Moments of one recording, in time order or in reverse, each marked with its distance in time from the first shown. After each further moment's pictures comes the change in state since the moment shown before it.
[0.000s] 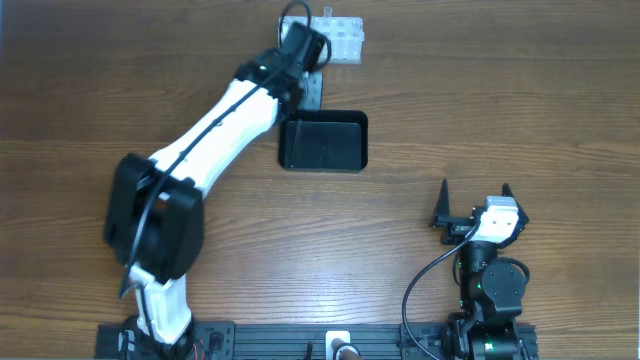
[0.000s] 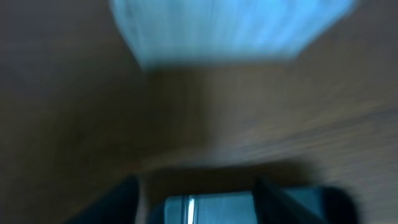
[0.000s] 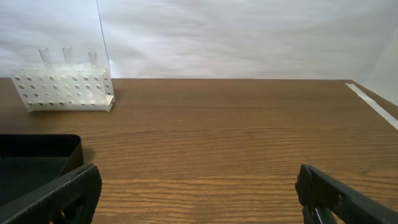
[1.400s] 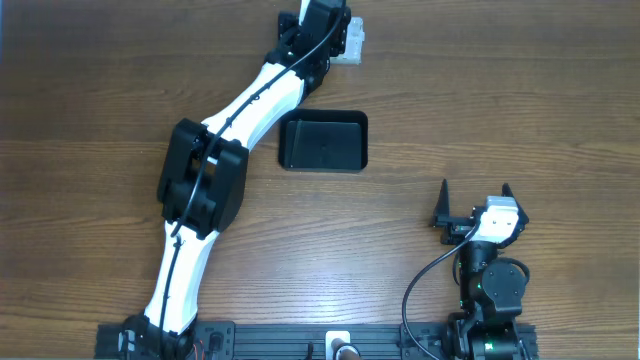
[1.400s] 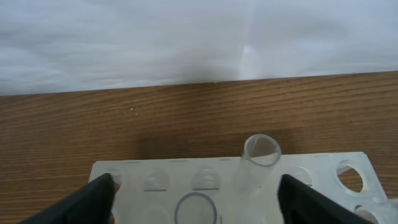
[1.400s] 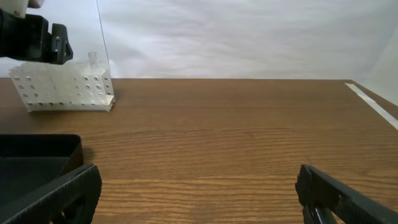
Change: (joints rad) left arm 0.000 0.357 0.305 0.437 -0.238 0.152; right arm 0.000 0.000 0.000 0.000 0.000 0.000
